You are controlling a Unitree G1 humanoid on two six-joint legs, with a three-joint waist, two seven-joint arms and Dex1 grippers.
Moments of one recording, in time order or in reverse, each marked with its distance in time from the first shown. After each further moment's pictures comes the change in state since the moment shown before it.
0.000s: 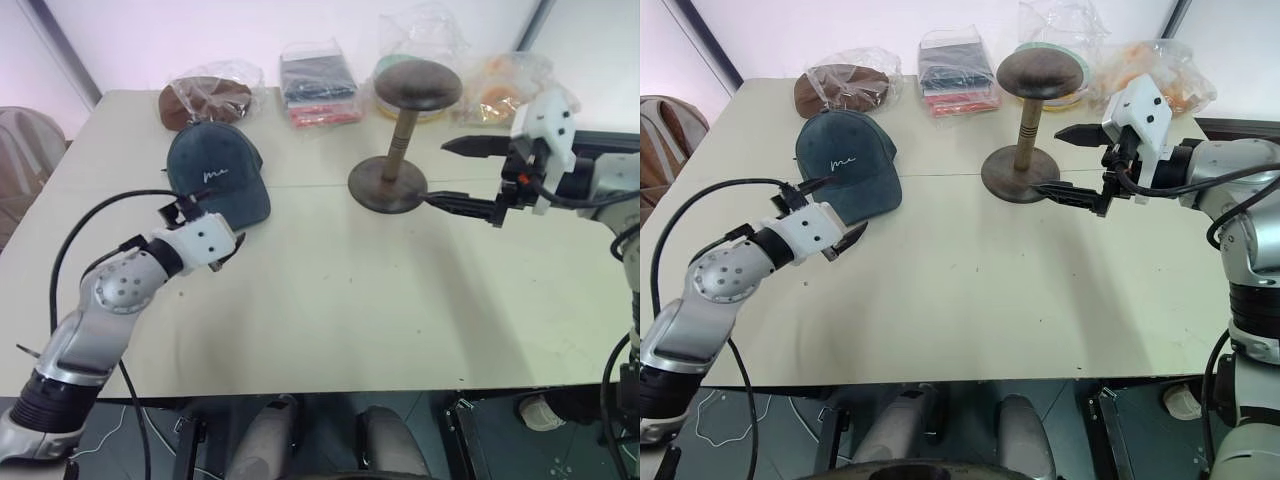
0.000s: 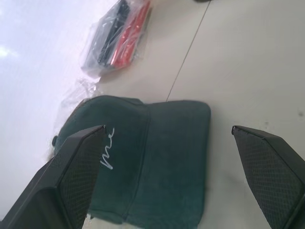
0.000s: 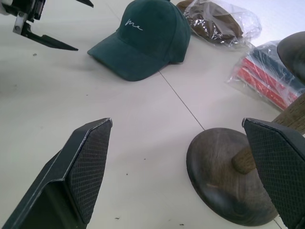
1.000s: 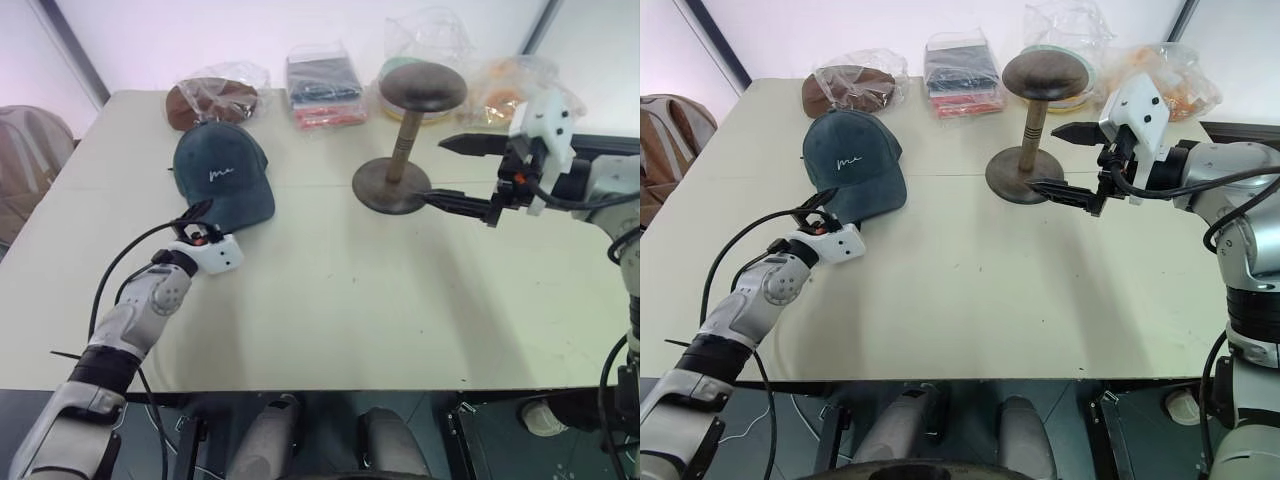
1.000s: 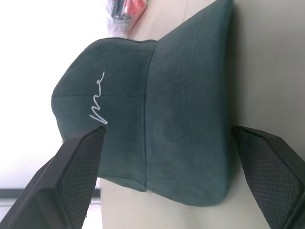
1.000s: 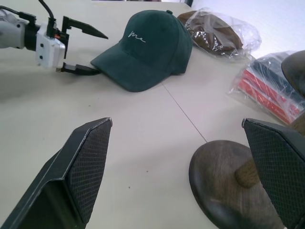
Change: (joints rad) left arm -0.232 -0.130 -0.156 0.675 0.405 -0.325 0.408; right arm 0.003 0.007 -0.002 -0.023 0.036 0.005 -0.050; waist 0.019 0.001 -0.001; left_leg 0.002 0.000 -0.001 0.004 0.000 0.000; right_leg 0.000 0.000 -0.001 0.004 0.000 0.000
